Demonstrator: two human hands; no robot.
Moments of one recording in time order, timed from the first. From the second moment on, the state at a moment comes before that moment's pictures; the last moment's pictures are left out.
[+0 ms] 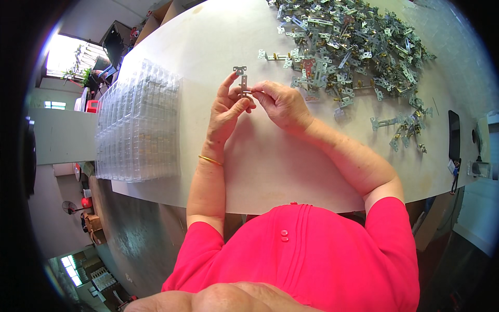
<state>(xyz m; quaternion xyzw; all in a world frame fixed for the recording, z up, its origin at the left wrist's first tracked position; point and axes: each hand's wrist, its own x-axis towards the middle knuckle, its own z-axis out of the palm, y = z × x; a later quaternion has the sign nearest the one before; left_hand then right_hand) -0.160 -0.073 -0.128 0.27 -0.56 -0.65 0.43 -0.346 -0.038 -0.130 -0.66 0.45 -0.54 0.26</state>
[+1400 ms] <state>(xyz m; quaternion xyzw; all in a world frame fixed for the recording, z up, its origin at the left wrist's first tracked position) -0.157 -0.065 -0.120 0.27 -0.53 -0.74 0.31 -0.350 -0.046 -0.132 -0.53 0.42 -0.57 0.47</state>
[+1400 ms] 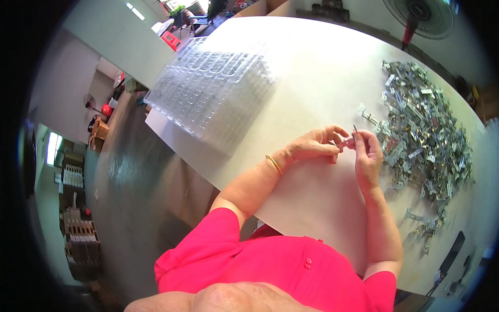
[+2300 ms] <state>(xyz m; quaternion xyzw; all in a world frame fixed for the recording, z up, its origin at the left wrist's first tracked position) -0.074 -0.031 0.035 0.47 -0.68 -0.17 0.53 -0.347 -0.043 -0.154 -0.52 0.43 -0.55 0.50</state>
